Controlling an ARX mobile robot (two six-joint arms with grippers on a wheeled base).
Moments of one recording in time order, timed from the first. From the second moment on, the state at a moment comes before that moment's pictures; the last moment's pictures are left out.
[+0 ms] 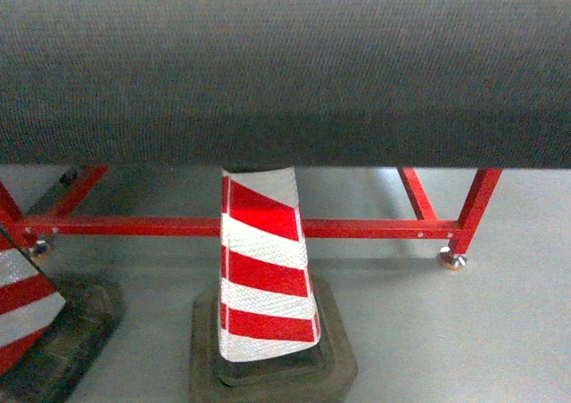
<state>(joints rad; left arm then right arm) 0.00 0.01 0.01 0.00 0.00 -0.01 0.00 0.00 0.01 0.00 0.00 0.00</state>
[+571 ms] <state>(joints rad) 0.00 0.01 0.01 0.00 0.00 -0.01 0.00 0.00 0.01 -0.01 0.00 0.00</state>
